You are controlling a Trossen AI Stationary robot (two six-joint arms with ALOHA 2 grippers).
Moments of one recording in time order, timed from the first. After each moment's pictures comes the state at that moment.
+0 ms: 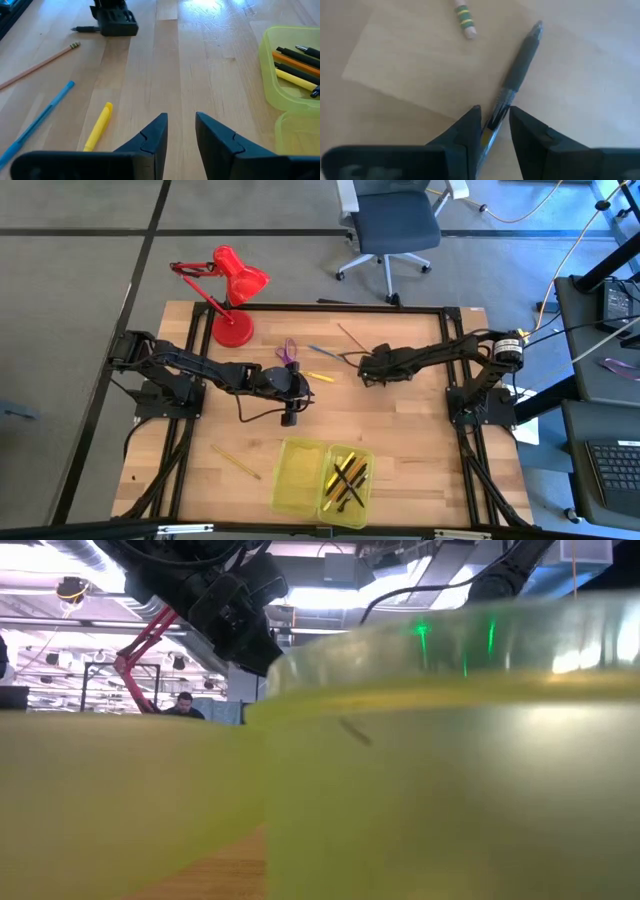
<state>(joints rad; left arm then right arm) -0.05 1.48 0.76 0.11 -0.09 -0.01 -0.20 1.71 0.84 -0.63 0.44 0.95</state>
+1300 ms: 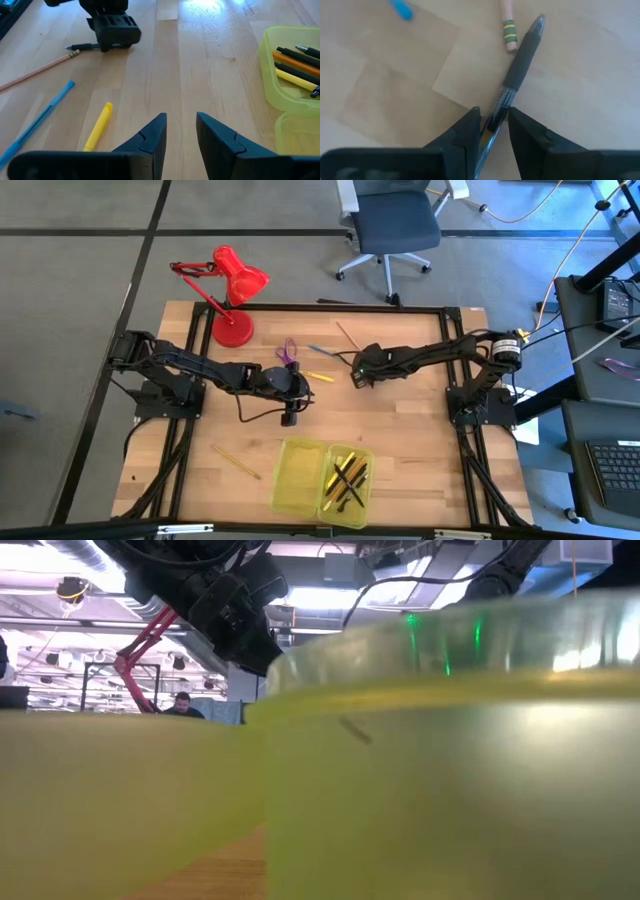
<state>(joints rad) -0.05 1.48 0.76 0.11 -0.09 -0.01 -0.16 1.76 0.85 -0.45 0.29 0.88</state>
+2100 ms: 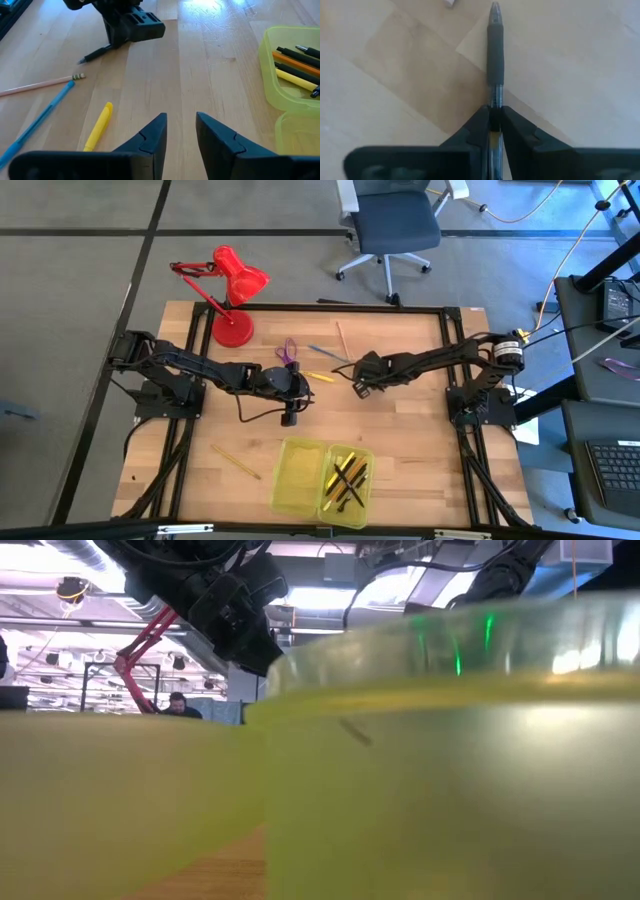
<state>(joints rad) -0.05 1.48 0.76 0.11 -0.09 -0.01 -0.10 1.71 0.84 -0.49 0.30 0.77</state>
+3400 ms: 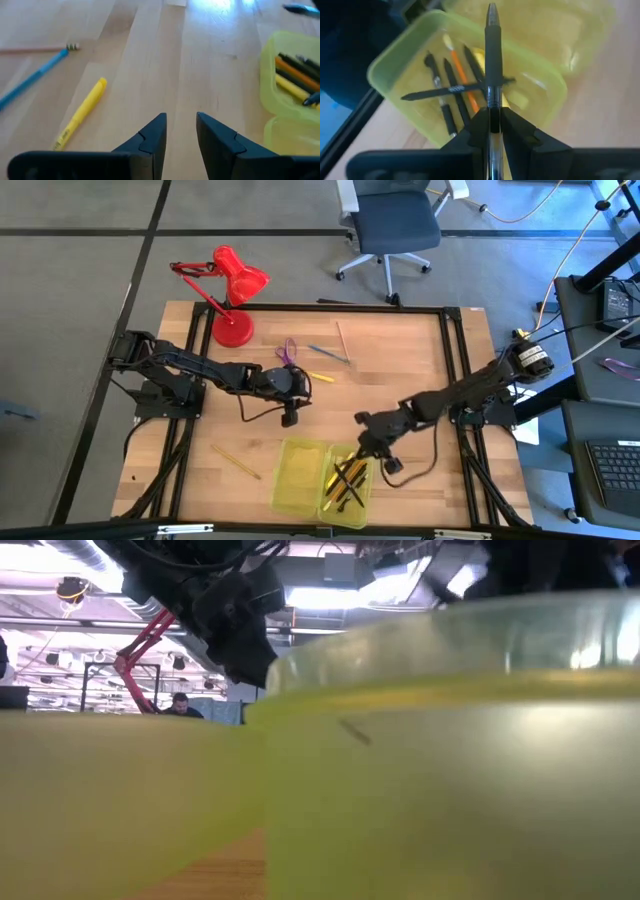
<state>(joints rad) -0.05 1.48 0.76 0.06 -0.09 -0.20 0.39 1.53 0.84 -0.09 -0.19 0.00</state>
